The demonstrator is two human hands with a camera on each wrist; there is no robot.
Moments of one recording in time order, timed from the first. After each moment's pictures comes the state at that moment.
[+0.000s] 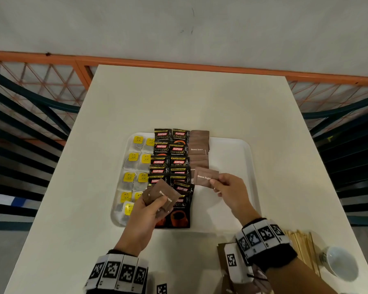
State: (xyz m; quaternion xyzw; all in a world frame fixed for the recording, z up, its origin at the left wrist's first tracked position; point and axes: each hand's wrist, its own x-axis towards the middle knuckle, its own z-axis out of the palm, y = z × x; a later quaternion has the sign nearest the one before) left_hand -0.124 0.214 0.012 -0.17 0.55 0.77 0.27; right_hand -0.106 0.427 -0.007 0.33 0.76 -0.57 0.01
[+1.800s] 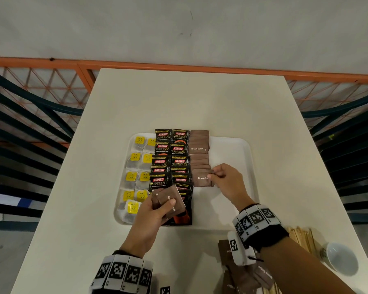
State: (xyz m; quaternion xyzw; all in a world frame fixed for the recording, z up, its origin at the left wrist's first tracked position) left_hand -0.111 0.214 0.012 -0.14 0.60 0.73 0.29; right_hand -0.120 0.432 -0.011 0.28 0.81 -0.51 0.00
